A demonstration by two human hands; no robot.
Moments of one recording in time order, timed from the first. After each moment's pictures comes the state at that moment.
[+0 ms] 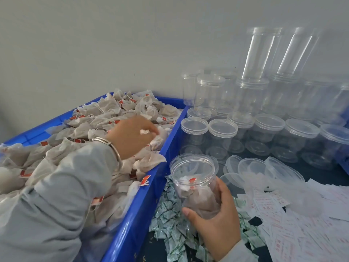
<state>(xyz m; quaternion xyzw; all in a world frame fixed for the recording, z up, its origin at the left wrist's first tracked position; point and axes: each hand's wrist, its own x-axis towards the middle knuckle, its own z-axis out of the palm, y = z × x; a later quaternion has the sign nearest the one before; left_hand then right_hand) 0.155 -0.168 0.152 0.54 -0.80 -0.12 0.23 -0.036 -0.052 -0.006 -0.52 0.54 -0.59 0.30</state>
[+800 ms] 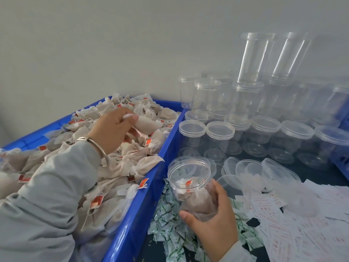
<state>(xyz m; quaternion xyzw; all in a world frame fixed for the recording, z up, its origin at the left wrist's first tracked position) 0.177 -0.179 0.156 0.54 -0.68 -0.26 0.43 -0.036 -0.052 -0.007 -0.52 0.54 -0.58 0.33</state>
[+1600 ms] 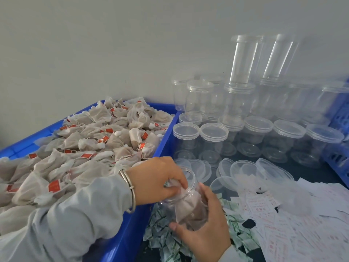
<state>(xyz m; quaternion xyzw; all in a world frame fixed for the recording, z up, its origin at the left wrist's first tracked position) 0.113 -0.125 0.130 0.34 -0.93 -0.12 0.08 -0.030 -0.050 -0.003 -0.54 0.53 -0.57 0.33</state>
